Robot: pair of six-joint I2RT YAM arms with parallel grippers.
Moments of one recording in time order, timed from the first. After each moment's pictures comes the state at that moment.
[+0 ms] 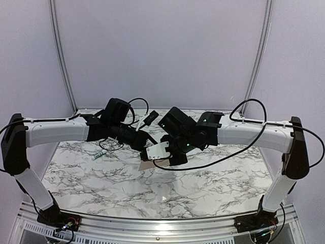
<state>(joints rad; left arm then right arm) -0.78 1.65 1.18 -0.16 0.77 -0.27 1.07 1.73 1.48 -0.75 0.11 -0.86</state>
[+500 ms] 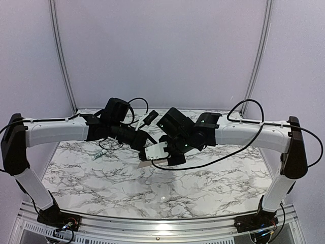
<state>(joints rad) -0.77 1.65 1.18 -0.16 0.79 -0.27 1.07 1.75 1.49 -0.73 0.11 -0.87</state>
